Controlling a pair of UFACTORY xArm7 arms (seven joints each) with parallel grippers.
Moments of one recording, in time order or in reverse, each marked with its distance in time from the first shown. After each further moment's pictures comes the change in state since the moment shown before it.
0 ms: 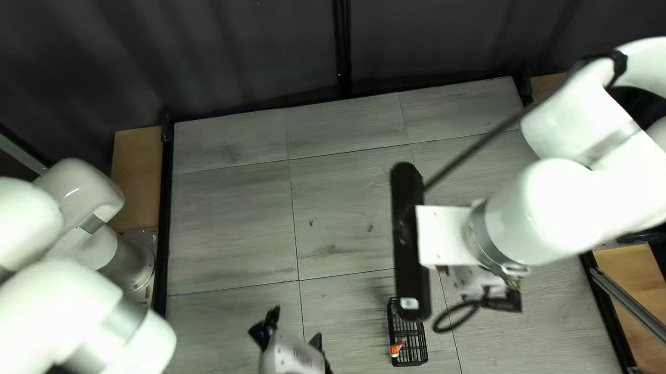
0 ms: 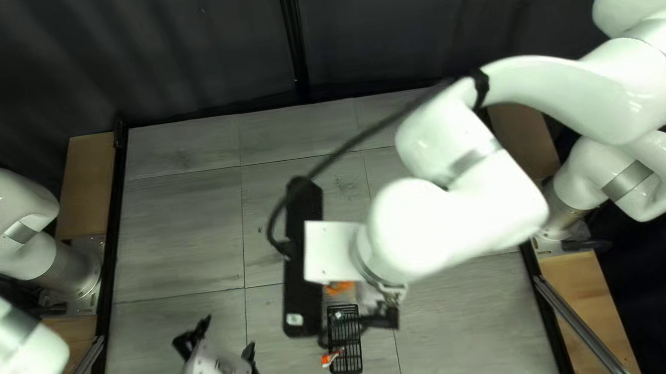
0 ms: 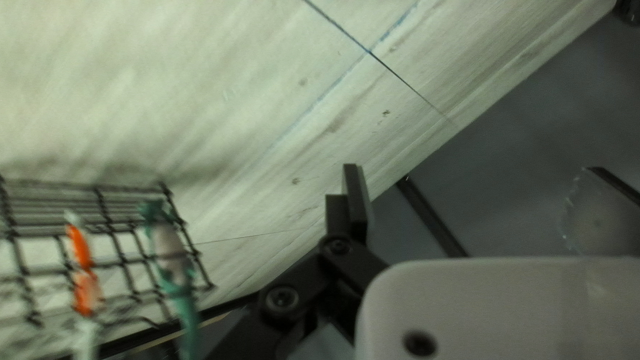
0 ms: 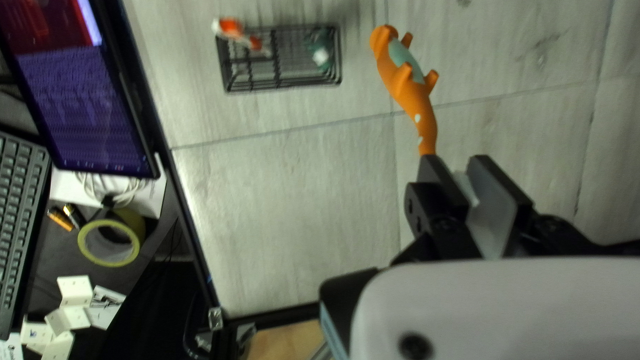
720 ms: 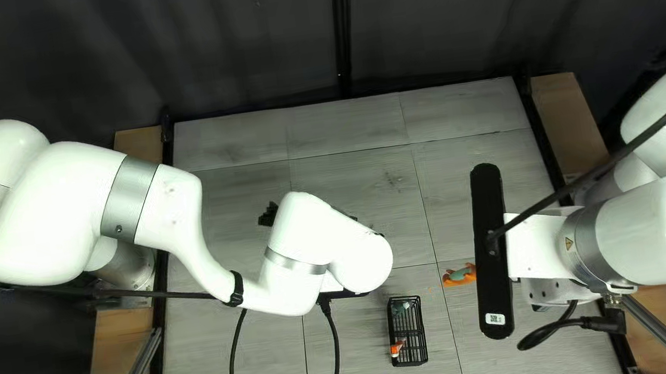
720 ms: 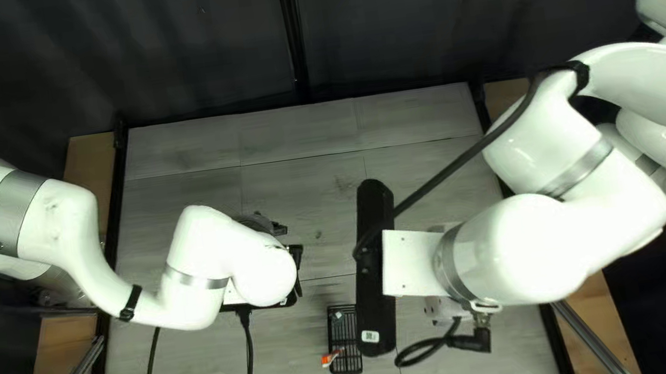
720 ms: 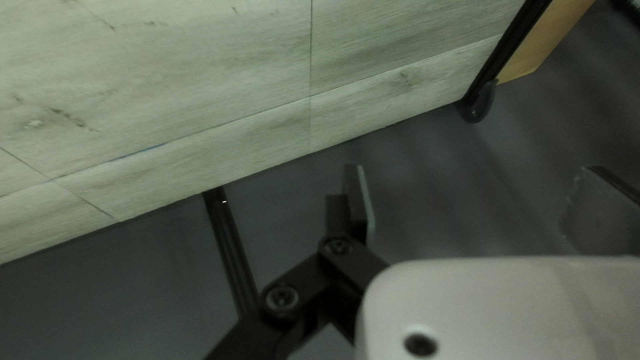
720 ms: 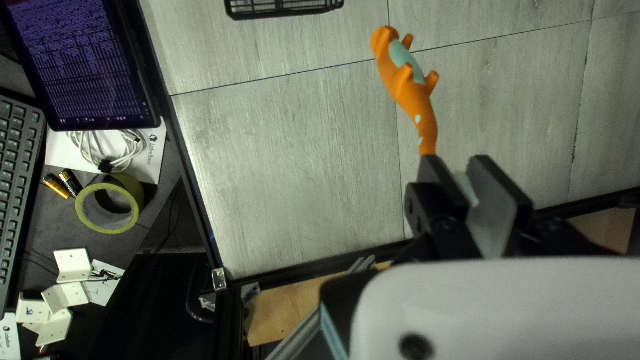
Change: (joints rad) left arm 0.205 -0.093 0.210 0.036 -0.076 0.126 -0.156; right arm 0.045 -0.112 0.074 -0.020 -0.039 0.115 0.113
